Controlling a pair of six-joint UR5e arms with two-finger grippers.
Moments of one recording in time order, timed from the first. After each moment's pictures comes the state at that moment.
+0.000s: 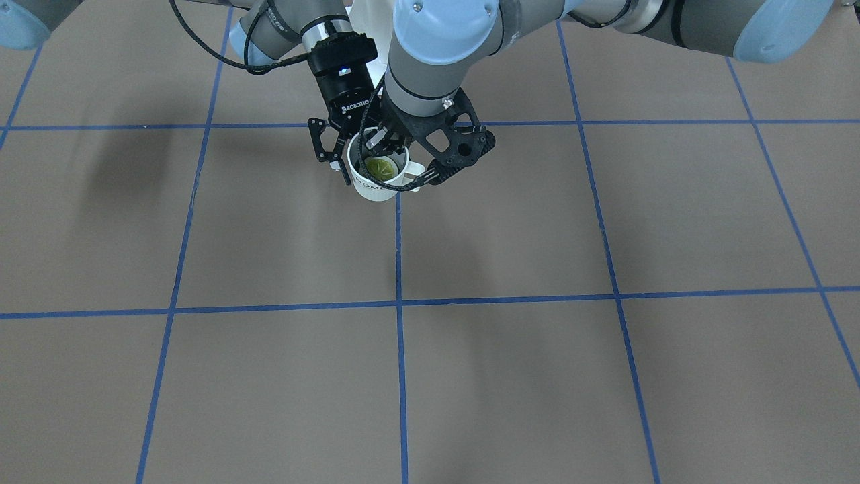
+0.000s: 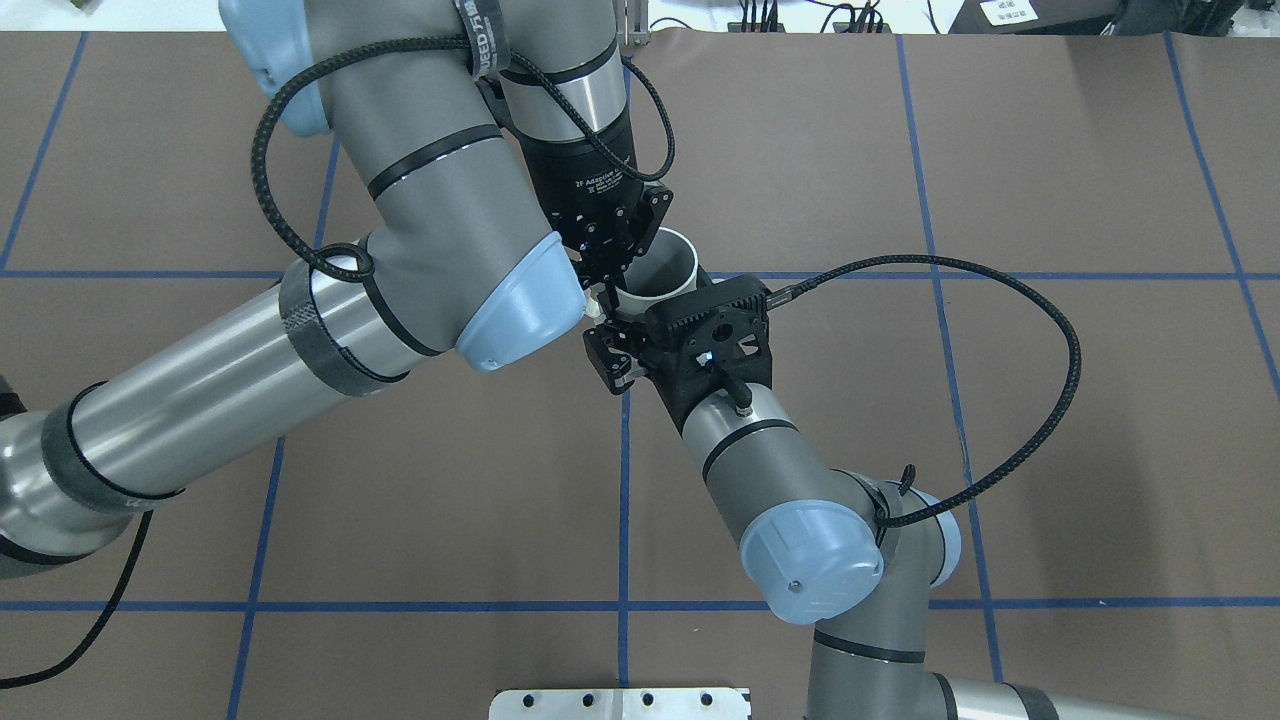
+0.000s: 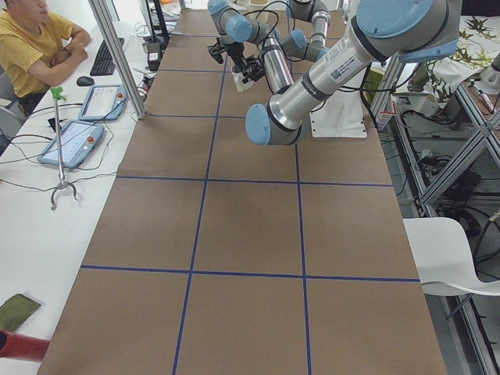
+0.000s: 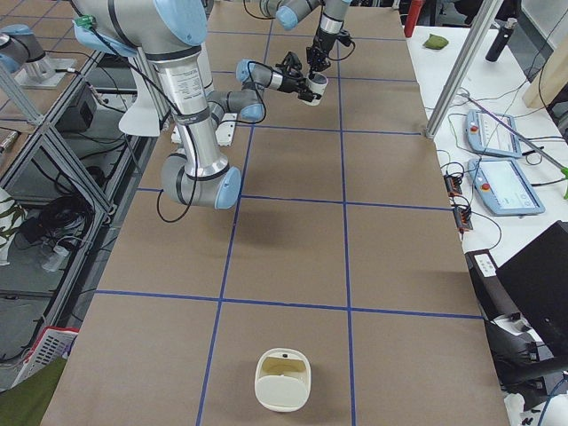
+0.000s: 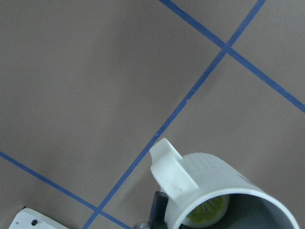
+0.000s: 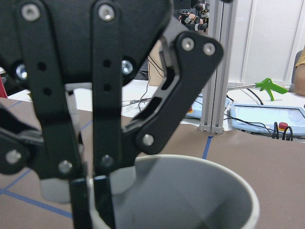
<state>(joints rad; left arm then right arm) -0.74 -2.62 -1.58 -1.14 -2.37 -1.60 0.25 -1.06 1.78 -0.86 0.80 0.84</state>
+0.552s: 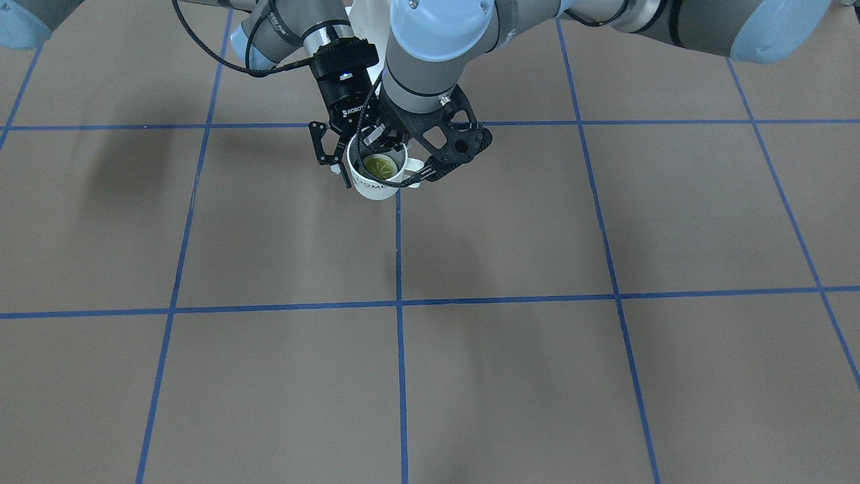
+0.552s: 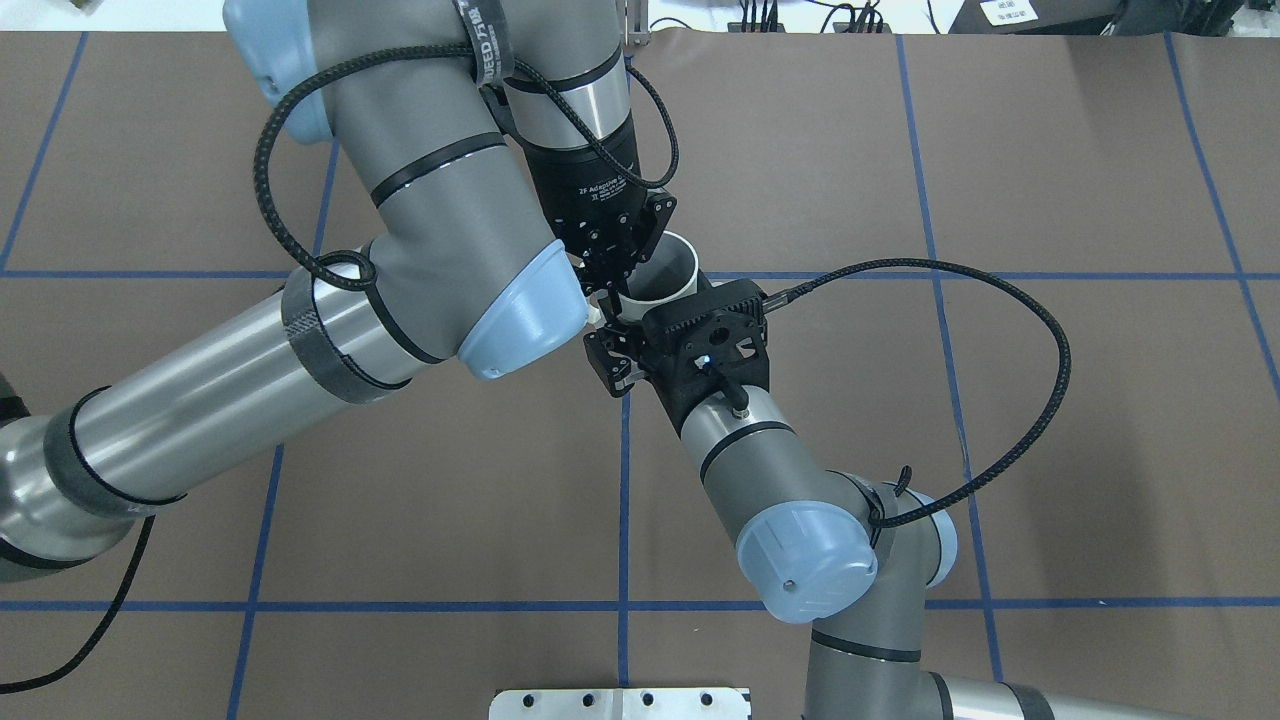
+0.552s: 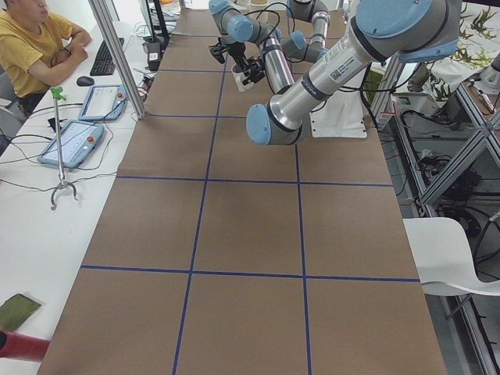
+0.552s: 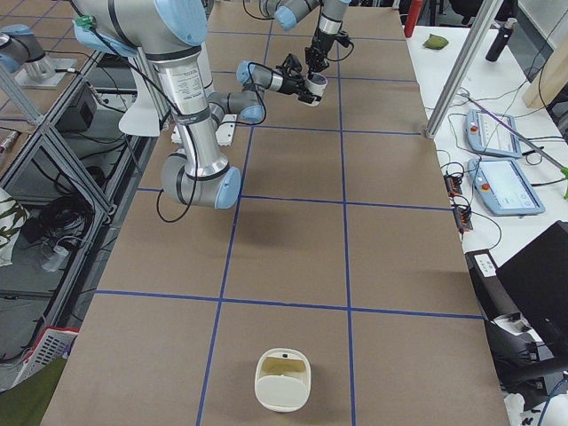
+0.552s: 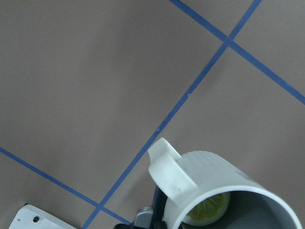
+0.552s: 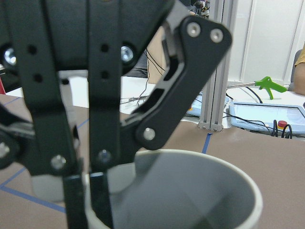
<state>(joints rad) -0.73 -2.62 -1.58 -1.14 -2.37 -1.60 0.25 -1.05 1.77 -0.86 0.80 0.84</state>
